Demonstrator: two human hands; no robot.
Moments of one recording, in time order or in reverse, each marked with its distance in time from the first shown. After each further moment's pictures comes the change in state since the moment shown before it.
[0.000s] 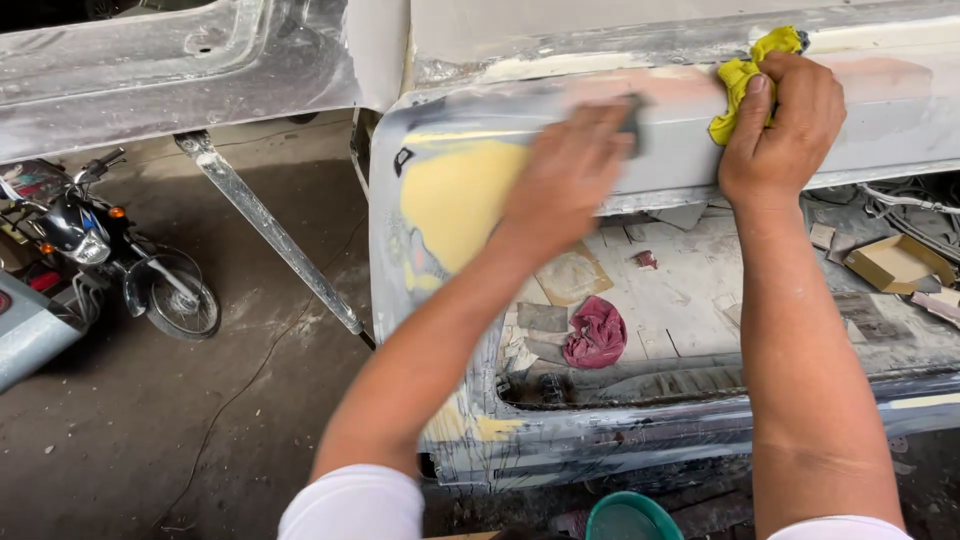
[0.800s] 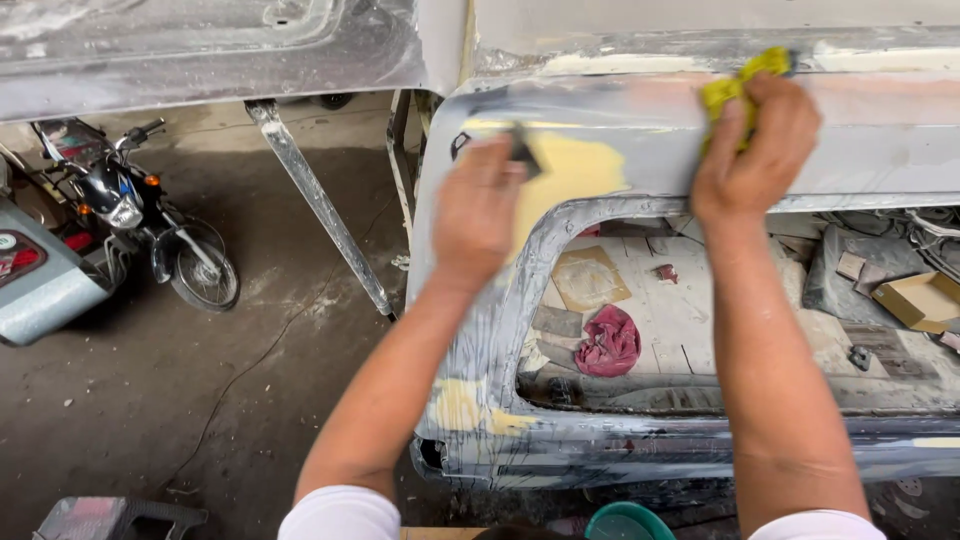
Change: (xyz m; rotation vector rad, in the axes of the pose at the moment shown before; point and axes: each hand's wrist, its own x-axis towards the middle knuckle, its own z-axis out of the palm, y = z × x) left_hand -0.104 -0.048 -0.069 0.267 0.183 -0.139; right_hand -0.013 -0.058 0.044 0.113 0.085 0.047
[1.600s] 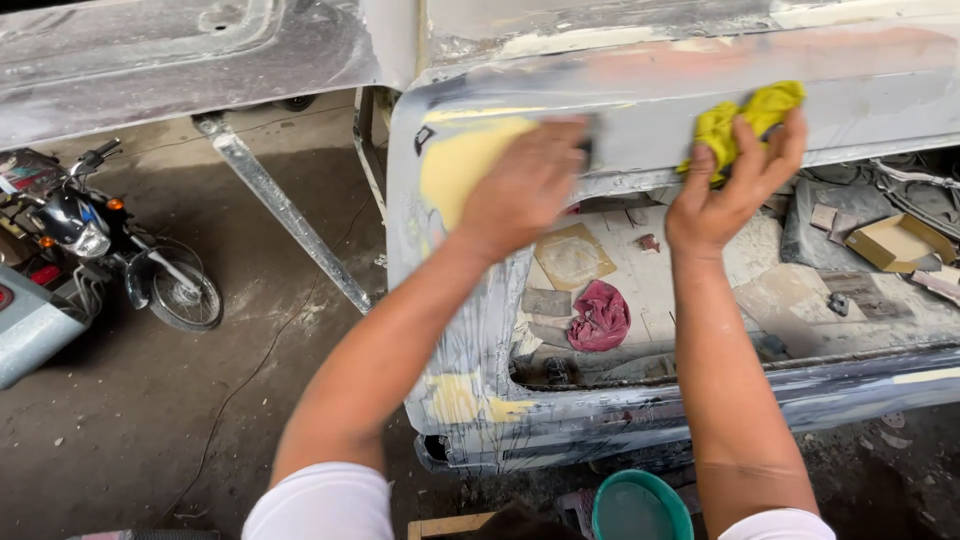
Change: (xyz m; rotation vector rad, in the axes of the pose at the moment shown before) left_hand 0.047 0.026 0.029 -0.345 -0.171 0.315; right_hand -0.063 -0.018 -0.026 0.040 0.143 0.174
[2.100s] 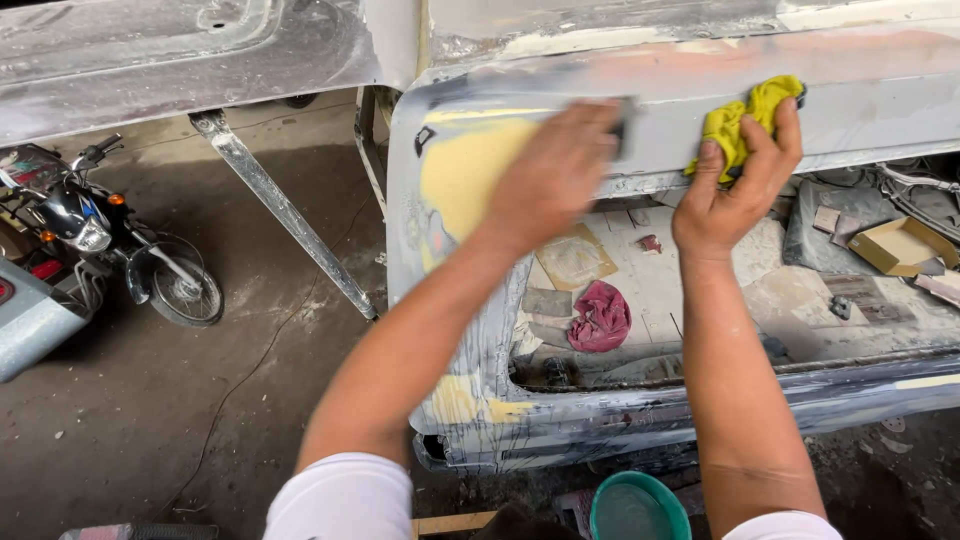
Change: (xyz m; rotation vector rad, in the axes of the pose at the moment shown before) left_hand 0.030 0.009 0.014 0.022 0.015 -0.070; right_hand 0.009 0.000 -0.003 0.007 -0.042 0.036
